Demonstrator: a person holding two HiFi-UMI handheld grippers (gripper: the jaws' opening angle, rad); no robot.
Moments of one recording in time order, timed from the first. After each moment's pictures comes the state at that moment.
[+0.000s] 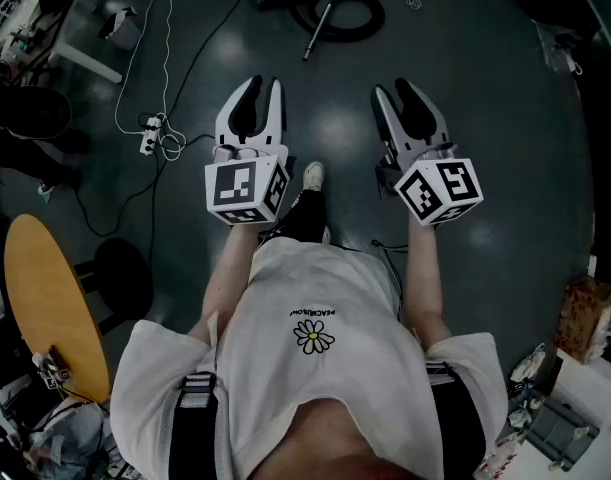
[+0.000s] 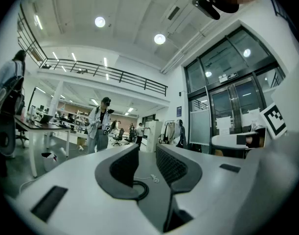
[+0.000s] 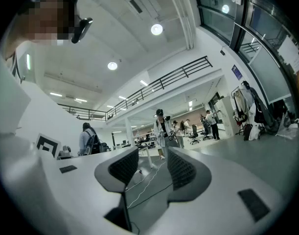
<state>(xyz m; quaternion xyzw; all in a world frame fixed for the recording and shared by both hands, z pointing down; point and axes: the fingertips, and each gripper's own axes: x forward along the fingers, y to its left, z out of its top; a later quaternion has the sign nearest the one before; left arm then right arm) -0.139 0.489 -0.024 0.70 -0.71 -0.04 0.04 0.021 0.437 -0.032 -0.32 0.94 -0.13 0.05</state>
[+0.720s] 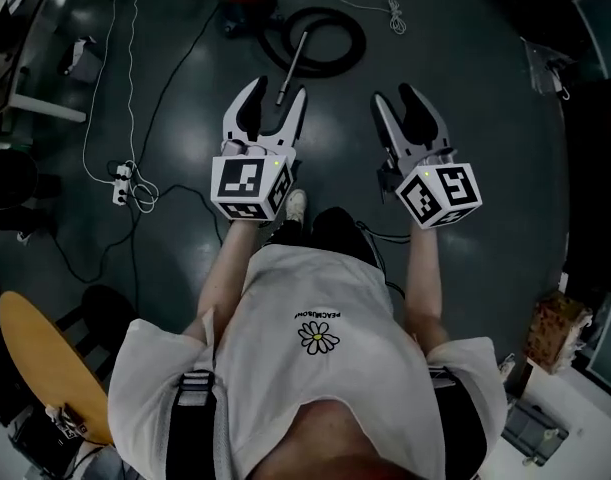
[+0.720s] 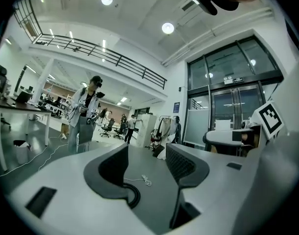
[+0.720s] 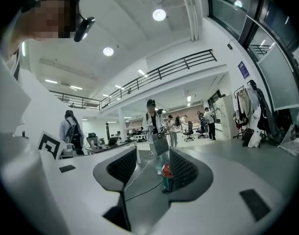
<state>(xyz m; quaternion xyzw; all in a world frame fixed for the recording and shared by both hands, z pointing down) -0.219 0.161 0.007 0.74 -0.67 -0.05 0.10 -0.074 0.123 -0.023 -0.33 0.94 -0.11 0.00</state>
